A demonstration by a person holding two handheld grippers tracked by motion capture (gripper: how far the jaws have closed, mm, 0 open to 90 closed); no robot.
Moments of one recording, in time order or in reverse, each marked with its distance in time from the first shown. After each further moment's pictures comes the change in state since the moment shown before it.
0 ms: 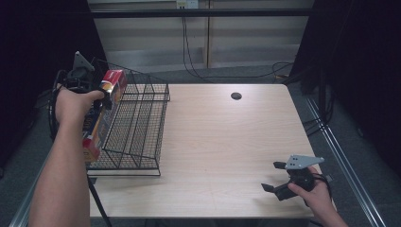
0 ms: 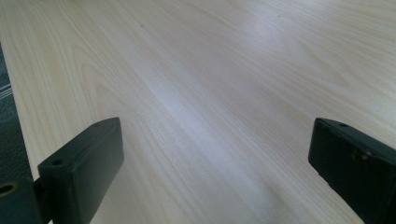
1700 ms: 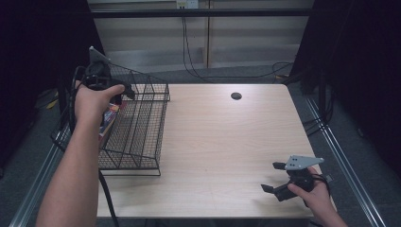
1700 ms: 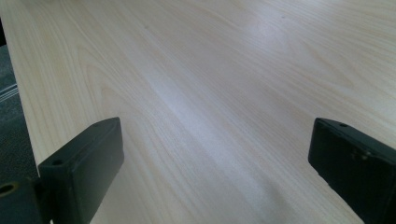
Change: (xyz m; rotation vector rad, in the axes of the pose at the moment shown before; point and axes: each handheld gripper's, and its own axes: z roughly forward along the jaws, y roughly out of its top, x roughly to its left) left arm -0.050 -0.004 -0.007 -0.142 -0.174 0.037; right arm 0.002 0.000 0.000 -0.002 0.012 0.004
